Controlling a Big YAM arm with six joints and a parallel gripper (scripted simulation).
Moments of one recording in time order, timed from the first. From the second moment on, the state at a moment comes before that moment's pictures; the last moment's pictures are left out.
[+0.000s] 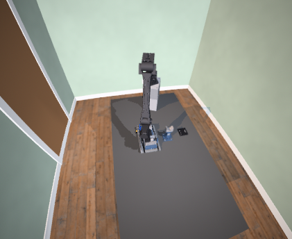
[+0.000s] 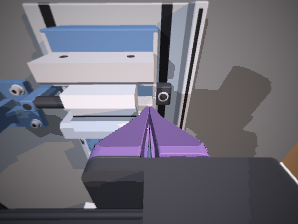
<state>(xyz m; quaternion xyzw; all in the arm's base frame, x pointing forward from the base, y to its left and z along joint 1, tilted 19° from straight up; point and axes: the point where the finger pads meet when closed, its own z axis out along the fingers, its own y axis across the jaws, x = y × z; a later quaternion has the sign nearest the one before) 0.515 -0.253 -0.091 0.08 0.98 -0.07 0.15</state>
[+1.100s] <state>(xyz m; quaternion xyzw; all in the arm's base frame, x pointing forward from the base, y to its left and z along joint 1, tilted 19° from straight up) 0.515 -0.253 -0.091 0.08 0.98 -0.07 0.15</state>
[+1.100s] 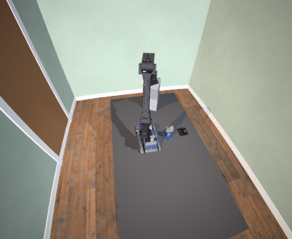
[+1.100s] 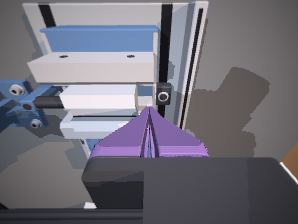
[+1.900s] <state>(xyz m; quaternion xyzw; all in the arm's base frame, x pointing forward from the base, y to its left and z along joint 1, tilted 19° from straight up) 0.517 -0.251 -0.091 0.08 0.98 -0.07 0.15</state>
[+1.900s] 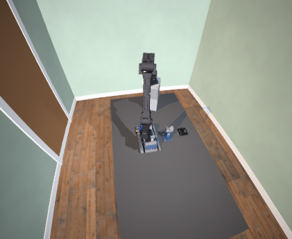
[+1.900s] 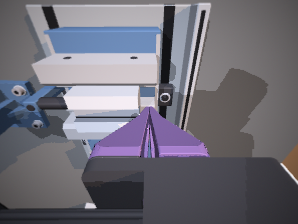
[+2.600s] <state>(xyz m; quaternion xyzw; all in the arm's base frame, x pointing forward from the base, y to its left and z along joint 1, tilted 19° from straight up) 0.517 -0.246 -0.092 0.08 0.98 -0.07 0.15</state>
